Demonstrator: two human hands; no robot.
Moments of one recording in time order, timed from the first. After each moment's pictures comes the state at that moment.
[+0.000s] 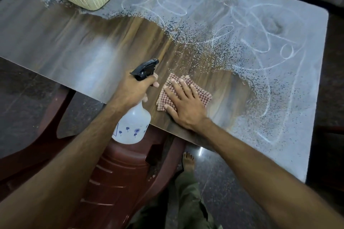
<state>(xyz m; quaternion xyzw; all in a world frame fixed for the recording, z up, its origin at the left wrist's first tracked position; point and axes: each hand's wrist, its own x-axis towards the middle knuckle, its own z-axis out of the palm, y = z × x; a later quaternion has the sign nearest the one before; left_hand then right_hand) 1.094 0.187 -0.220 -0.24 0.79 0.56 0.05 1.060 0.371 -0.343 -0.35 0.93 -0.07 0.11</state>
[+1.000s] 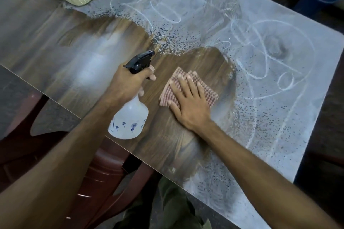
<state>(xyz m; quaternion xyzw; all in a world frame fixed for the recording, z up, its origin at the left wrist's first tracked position) 0.997 0.230 -0.234 -0.29 0.76 0.57 0.01 0.948 0.429 -0.351 -0.36 0.92 -0.08 0.12</state>
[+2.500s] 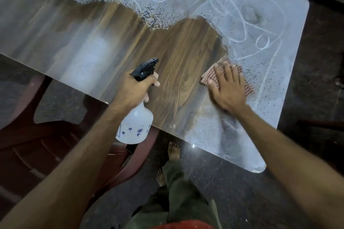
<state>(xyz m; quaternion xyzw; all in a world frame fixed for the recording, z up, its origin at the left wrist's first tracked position) 1.099 0.291 -0.226 -0.28 0.76 0.59 0.05 0.989 0.563 -0.338 -0.15 0.98 -0.06 0.12</state>
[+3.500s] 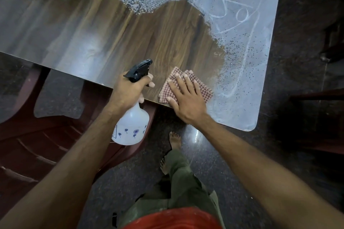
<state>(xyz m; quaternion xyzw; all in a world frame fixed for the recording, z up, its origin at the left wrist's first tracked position) 1.177 0.321 -0.225 -0.23 0.78 0.59 0.06 1.146 0.517 -0.343 -0.27 0.95 -0.08 0.12</state>
